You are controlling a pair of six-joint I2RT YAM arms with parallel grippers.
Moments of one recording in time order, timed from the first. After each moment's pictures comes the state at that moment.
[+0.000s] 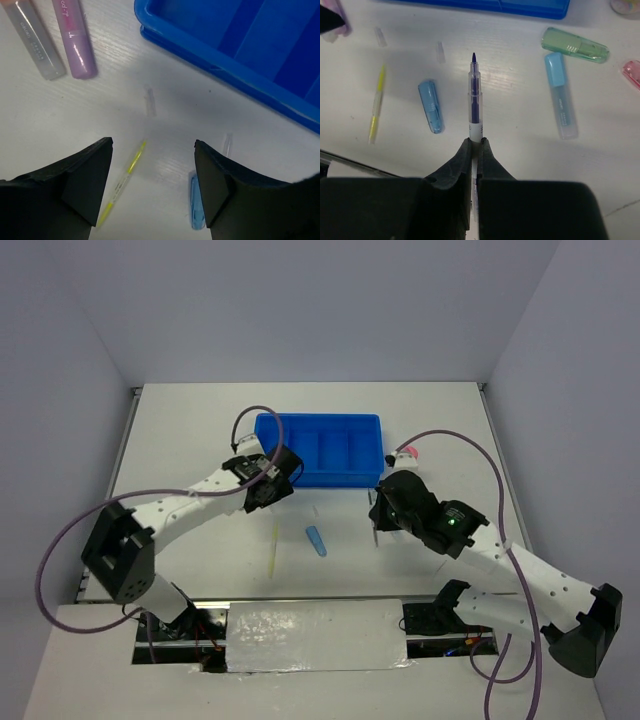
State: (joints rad) left arm -0.72 1.50 1.14 -0.79 -0.53 -1.13; right arm 0.80 0.93 0.84 -0.67 0.28 0.61
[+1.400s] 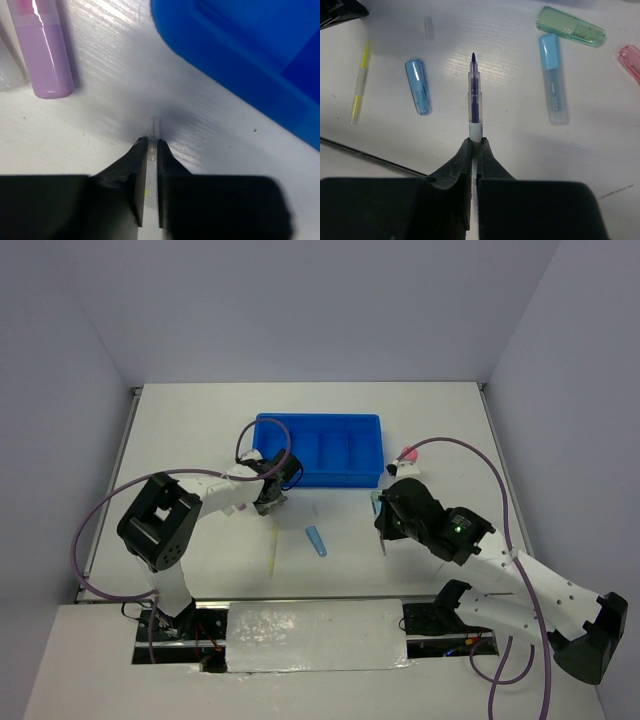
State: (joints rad) left arm -0.63 1.78 1.10 -0.63 -0.43 -1.18; right arm 0.80 0.86 0.80 -0.73 0.26 0.57
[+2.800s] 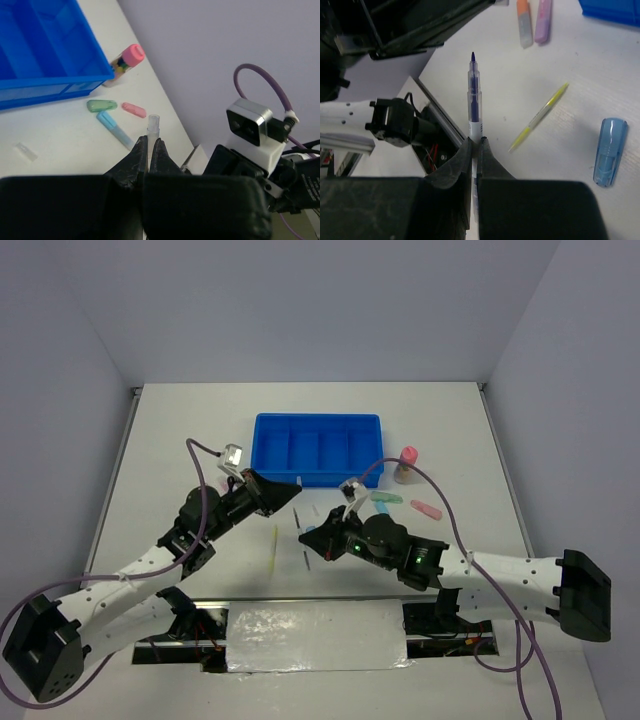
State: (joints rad) left arm -0.65 0.91 0.46 0.45 0.16 -0.90; right arm 1.16 0.98 0.50 0.27 0.15 0.74
